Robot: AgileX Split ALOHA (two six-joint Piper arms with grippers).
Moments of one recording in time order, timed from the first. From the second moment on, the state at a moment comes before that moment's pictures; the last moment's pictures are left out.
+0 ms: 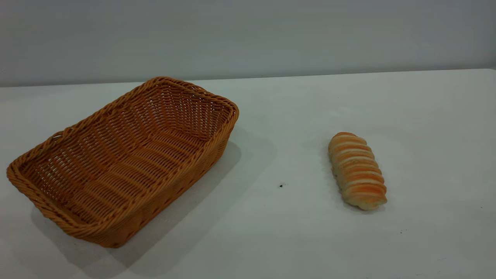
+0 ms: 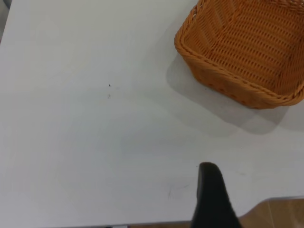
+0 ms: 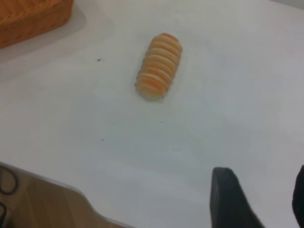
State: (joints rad) left arm -0.03 -0.02 -0.49 0.04 1.14 -0.02; right arm 0.02 -0.02 -0.48 0.24 1.15 -0.32
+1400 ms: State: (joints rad) left arm -0.03 0.15 -0.54 0.02 1.10 -0.02; right arm 0.02 0.00 -0.48 0.28 1.13 -0.33
